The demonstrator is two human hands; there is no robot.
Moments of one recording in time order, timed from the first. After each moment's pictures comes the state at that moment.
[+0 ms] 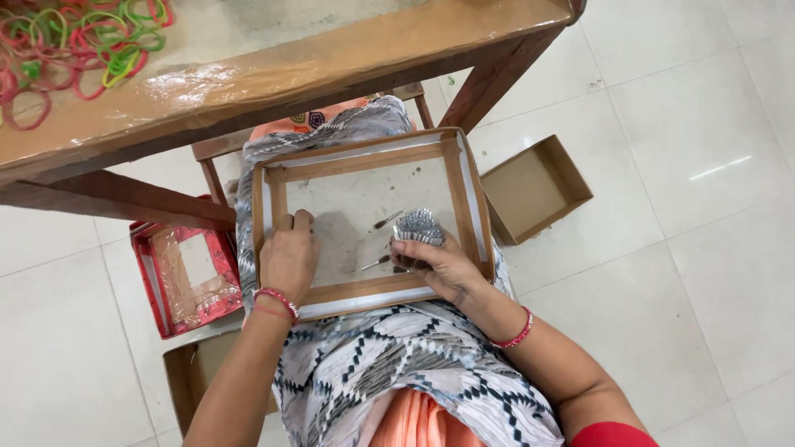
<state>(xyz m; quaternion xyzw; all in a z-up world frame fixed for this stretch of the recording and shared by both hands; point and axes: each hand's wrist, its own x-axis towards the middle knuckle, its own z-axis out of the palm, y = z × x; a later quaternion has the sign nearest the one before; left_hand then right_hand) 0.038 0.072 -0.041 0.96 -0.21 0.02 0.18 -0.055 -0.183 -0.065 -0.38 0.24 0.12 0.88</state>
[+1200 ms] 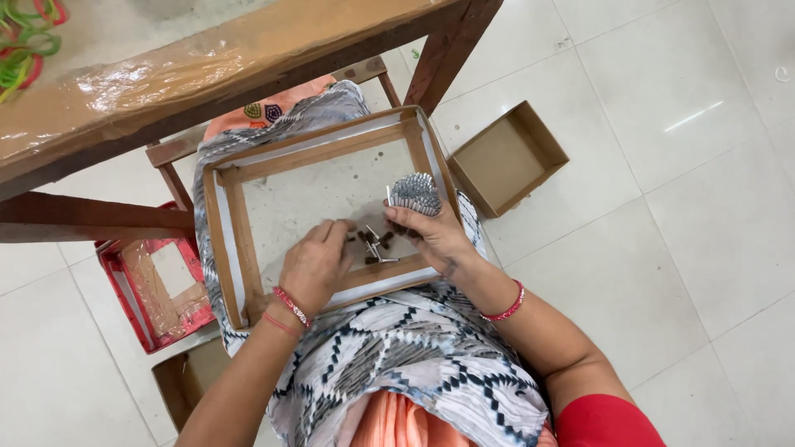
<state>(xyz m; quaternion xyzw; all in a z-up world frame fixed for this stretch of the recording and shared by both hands) 0.011 0.008 -0.016 0.89 -0.38 -0.07 0.25 -0.050 -0.213 -0.062 -0.41 0.25 0.01 0.88</state>
